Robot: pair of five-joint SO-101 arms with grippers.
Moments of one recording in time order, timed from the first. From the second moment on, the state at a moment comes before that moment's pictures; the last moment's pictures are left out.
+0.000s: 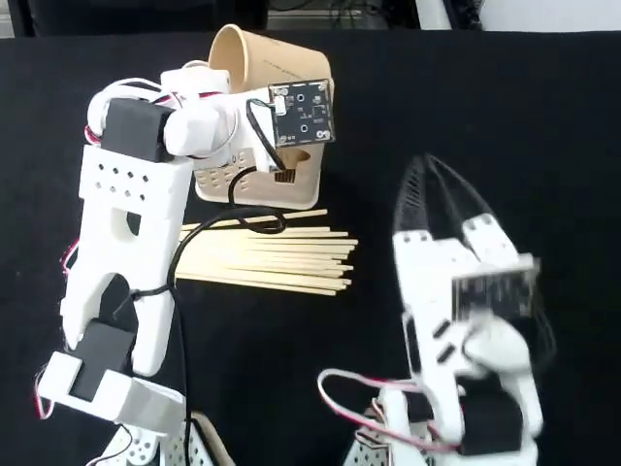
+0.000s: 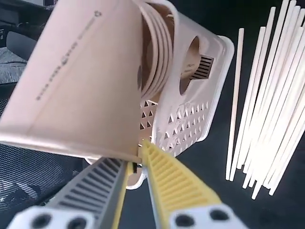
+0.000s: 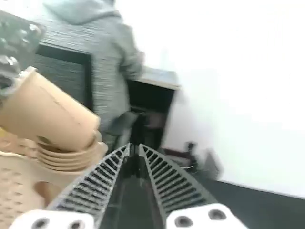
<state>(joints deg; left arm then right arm) 11.3 -1.2 -34.8 93.9 -71.1 -5.4 -86.0 53.1 40.1 9.4</state>
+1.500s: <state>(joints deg) 11.4 -1.0 -34.8 95.8 -68.4 -14.6 -60.7 58.4 2.8 -5.8</state>
